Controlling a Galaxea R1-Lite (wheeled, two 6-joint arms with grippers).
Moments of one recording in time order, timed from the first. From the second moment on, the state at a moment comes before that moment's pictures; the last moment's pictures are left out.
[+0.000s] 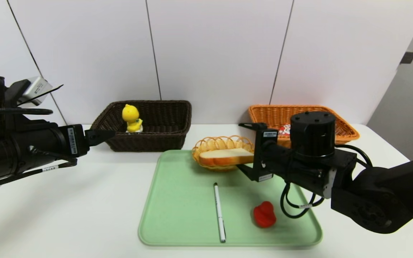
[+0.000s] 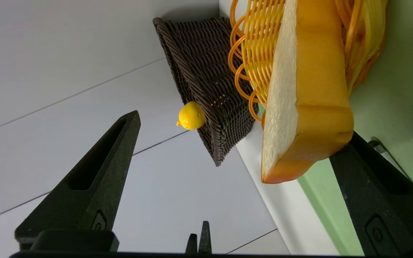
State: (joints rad) left arm -0.22 1.31 -0.83 -0.12 0.03 -0.24; right arm 0.62 1.85 -0.82 -0.76 -0.06 1.80
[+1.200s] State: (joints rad) left arm -0.22 1.33 -0.83 -0.12 0.01 -0.25; right arm 0.62 1.88 -0.95 -0.61 -0.09 1.80
